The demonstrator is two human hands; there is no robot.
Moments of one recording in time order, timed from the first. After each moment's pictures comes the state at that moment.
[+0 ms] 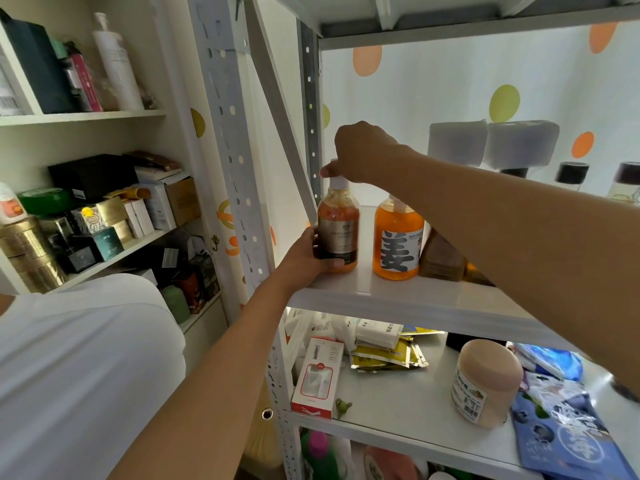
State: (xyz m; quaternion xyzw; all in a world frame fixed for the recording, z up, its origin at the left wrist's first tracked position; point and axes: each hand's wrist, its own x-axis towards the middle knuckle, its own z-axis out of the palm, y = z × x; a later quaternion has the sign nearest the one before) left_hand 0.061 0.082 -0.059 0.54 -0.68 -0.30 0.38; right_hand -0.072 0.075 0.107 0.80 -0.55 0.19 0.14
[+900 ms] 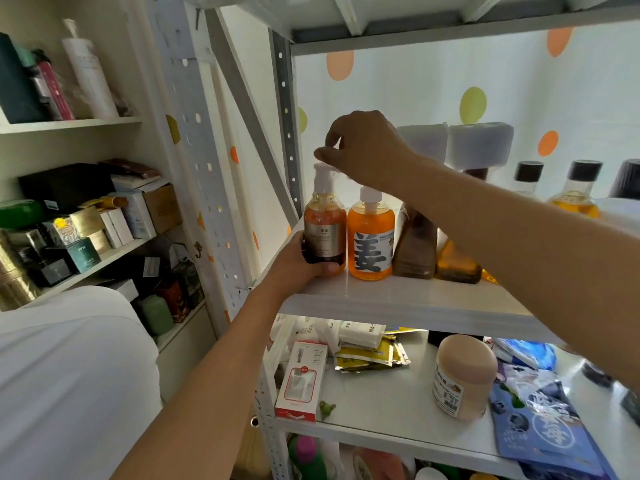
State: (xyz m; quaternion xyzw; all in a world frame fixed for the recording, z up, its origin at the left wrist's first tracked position) left_hand 0.038 0.083 -0.064 0.55 -0.69 -0.28 0.39; right_hand -0.118 0.116 0.110 0.79 -0.51 0.33 0.11
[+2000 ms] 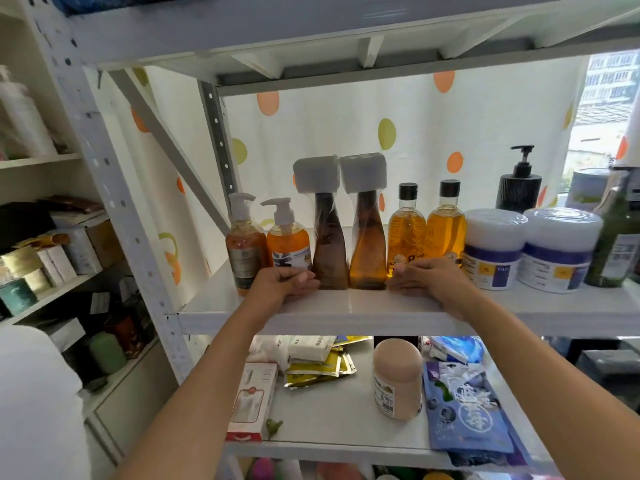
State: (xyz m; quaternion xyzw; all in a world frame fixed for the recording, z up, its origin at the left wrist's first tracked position) left_hand -0.057 0.127 -0.060 0.42 -0.62 -0.48 0.45; right_hand -0.352 0.164 -0.054 0.53 -0.49 0.51 -0.47
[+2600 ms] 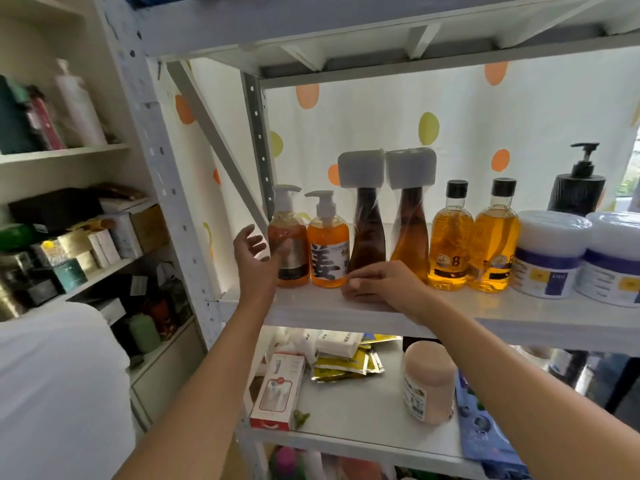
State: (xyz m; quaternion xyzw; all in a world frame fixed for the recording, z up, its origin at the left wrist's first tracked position) left_hand 0.003 0.112 -0.055 0.48 -0.50 -0.24 0.68; right_hand -0.233 0.146 -0.052 0.61 -0.46 0.41 -0.50
